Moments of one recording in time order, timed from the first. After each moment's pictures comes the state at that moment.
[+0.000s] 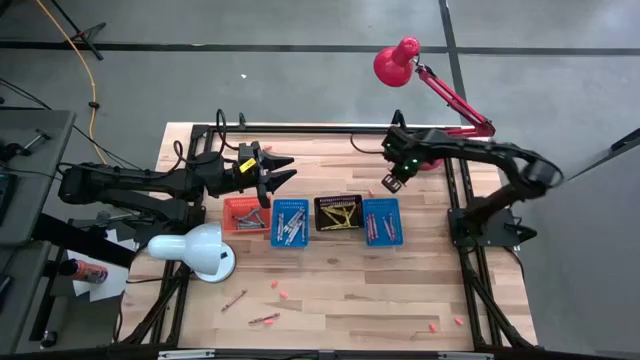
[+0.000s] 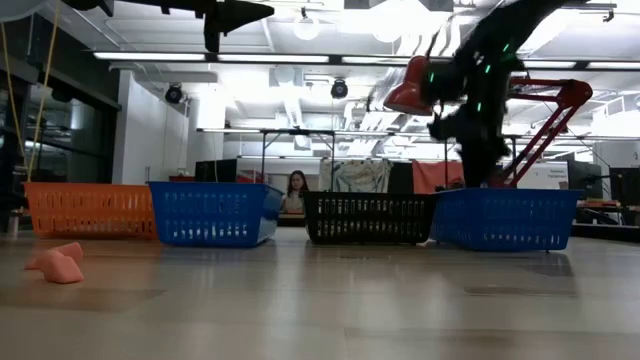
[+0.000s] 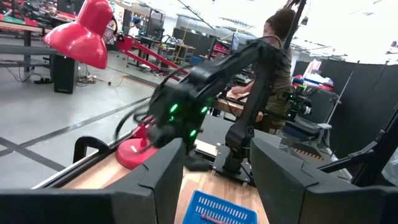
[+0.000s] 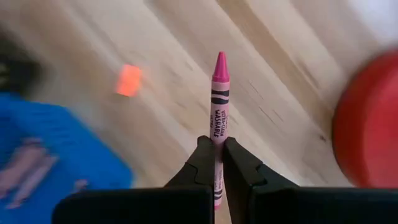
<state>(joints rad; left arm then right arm) 0.07 1.00 0.65 0.43 -0.19 -0.26 -0.60 1.48 0.93 -0.84 0.00 0.15</state>
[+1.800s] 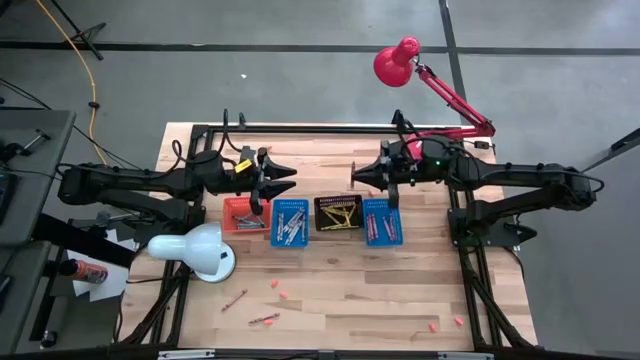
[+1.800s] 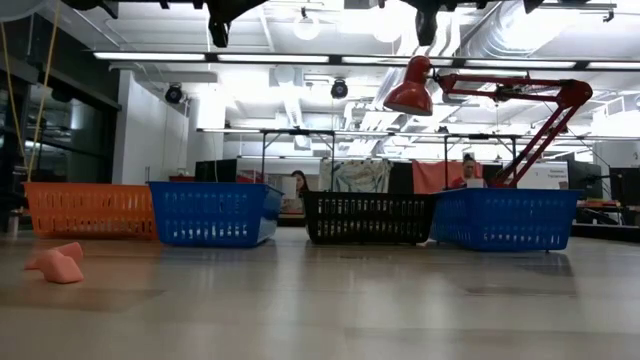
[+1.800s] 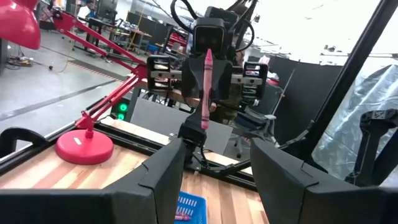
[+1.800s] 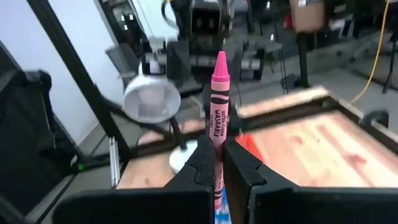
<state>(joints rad) 0.08 1.00 0.65 0.44 0.02 -0.35 -0.17 1.08 0.84 0.18 -0.23 0.26</state>
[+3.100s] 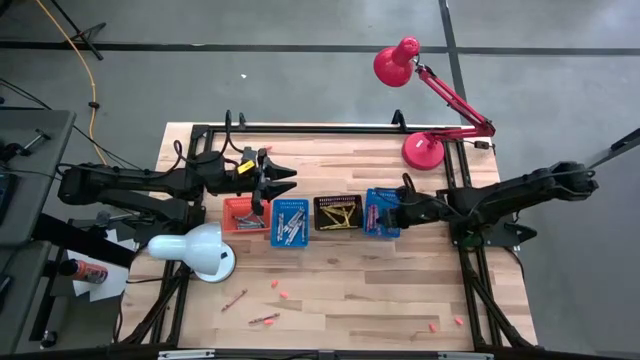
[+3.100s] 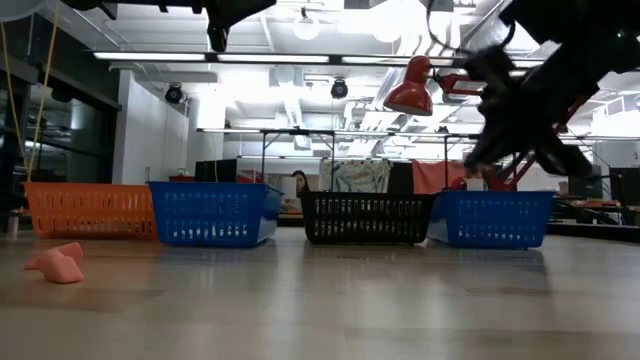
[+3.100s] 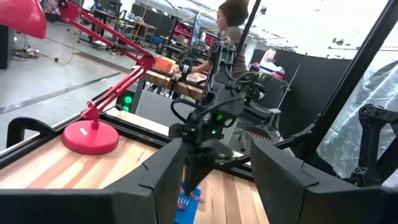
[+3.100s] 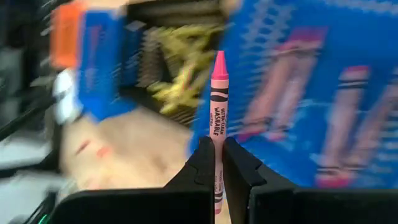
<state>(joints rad) 0.08 1.00 0.65 0.40 0.01 -0.35 0.10 1.03 0.44 -0.13 0.12 1.37</state>
